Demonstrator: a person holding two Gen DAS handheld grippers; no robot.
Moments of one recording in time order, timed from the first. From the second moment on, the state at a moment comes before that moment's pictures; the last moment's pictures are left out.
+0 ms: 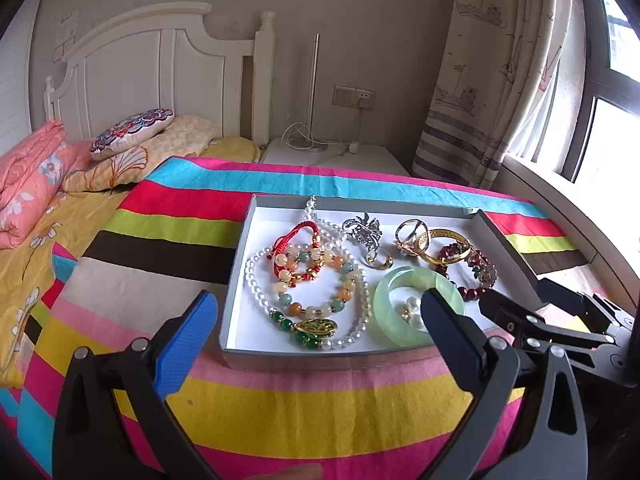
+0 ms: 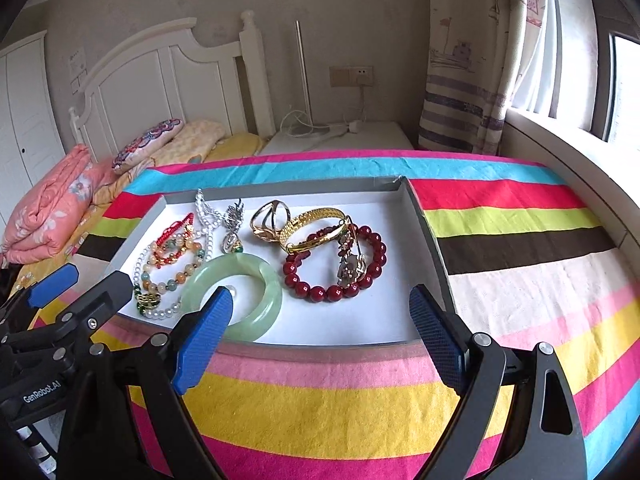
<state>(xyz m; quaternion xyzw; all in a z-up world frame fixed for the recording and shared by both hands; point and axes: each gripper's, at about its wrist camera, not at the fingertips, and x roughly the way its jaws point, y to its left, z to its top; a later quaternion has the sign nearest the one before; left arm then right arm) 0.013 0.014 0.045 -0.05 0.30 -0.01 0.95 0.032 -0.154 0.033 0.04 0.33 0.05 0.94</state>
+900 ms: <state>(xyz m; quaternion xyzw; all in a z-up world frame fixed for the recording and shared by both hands) 0.013 0.015 0.046 -0.05 0.30 -0.01 0.95 0.031 -0.155 0.033 0.05 0.34 0.05 0.94</state>
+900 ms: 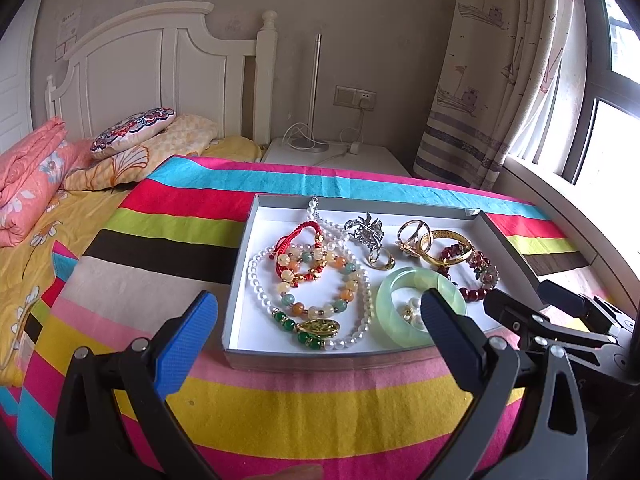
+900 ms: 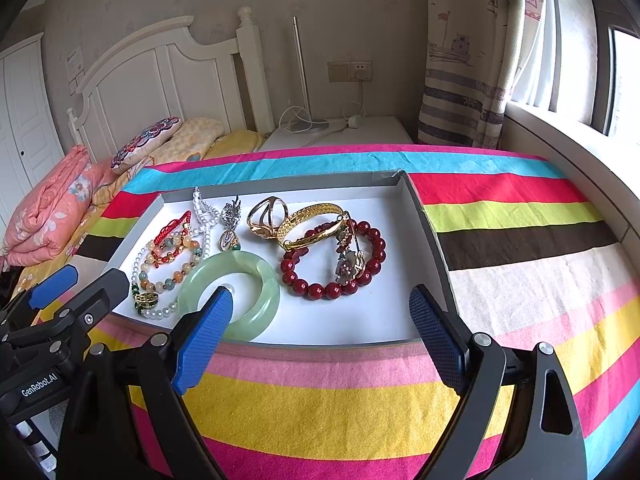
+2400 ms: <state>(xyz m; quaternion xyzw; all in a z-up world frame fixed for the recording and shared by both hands) 0.007 0.016 0.049 -0.05 0.32 0.01 0.95 0.032 -0.152 0.034 0.05 0.34 0.05 0.94</state>
